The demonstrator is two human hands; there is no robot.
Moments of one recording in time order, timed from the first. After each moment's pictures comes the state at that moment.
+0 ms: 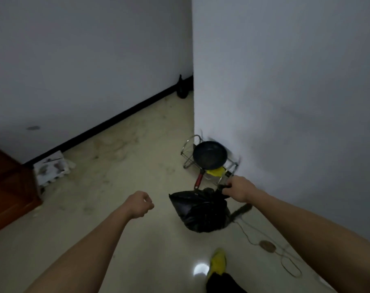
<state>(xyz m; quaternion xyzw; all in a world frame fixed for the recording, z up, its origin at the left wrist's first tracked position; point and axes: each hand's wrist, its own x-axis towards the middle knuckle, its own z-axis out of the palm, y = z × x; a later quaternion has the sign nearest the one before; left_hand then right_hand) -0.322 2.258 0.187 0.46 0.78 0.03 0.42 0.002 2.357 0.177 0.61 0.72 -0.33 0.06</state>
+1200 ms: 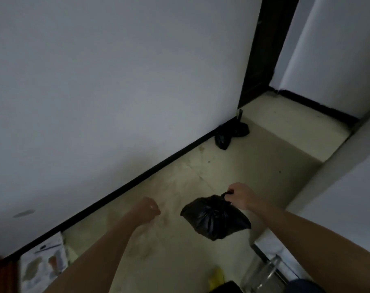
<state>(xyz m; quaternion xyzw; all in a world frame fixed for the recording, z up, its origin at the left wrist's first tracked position) -0.838 2.960 0.196 0.44 0.79 0.10 0.40 -0.534 3.090 0.170 0.59 0.73 -0.35 0.05</state>
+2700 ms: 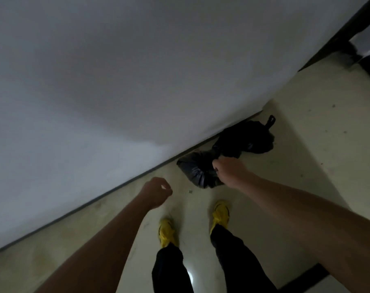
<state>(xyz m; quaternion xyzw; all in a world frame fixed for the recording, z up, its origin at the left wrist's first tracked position) -0.853 3.855 -0.008 0.32 0.80 0.03 0.50 -0.655 4.004 -0.043 0.37 0.87 -0.19 0.26</state>
